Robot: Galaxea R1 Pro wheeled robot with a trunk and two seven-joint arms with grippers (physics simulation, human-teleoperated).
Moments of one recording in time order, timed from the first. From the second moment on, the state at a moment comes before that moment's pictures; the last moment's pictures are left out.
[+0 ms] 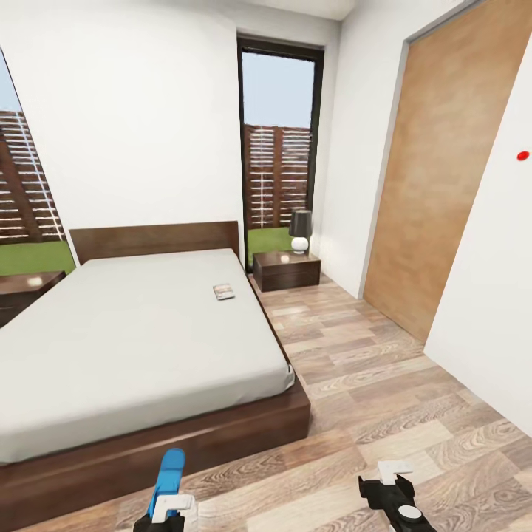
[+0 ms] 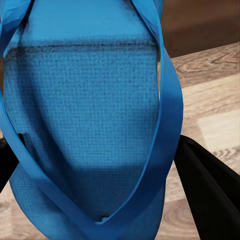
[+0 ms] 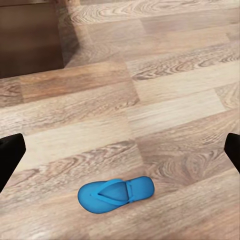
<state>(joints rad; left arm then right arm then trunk) -0.42 -0.02 -0.16 -0.13 0.14 -0.21 0.15 -0.41 -0.07 0.05 -0.35 0.01 -0.07 -0.11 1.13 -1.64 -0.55</state>
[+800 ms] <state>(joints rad) -0.41 -0.02 -0.16 -0.13 0.14 -0.22 0.15 -0.41 -0.07 0.05 -0.35 0.01 -0.07 -0.11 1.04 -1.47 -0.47</state>
